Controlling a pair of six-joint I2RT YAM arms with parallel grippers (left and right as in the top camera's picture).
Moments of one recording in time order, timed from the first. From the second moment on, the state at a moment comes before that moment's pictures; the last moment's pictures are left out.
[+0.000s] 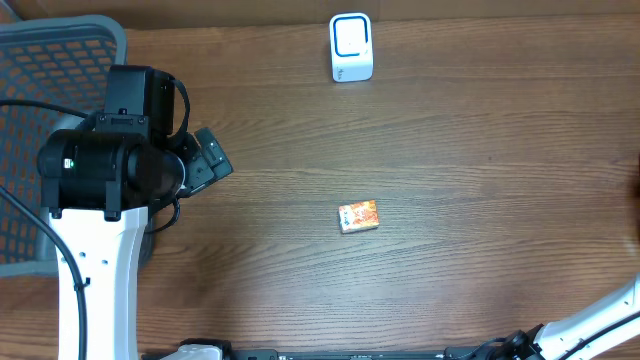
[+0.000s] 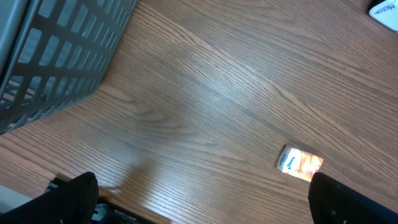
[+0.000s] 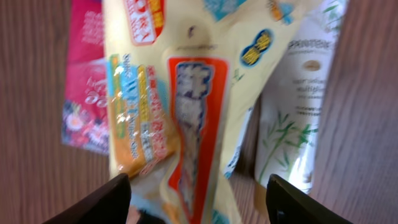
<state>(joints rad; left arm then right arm) -0.08 1.41 1.82 -1.65 -0.10 -0.63 -0.85 2.18 2.05 -1.24 0.08 0.59</state>
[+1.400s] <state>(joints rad) -0.08 1.41 1.82 -1.65 -0.10 -0.63 0.66 2.02 1.52 -1.08 -0.19 -0.04</state>
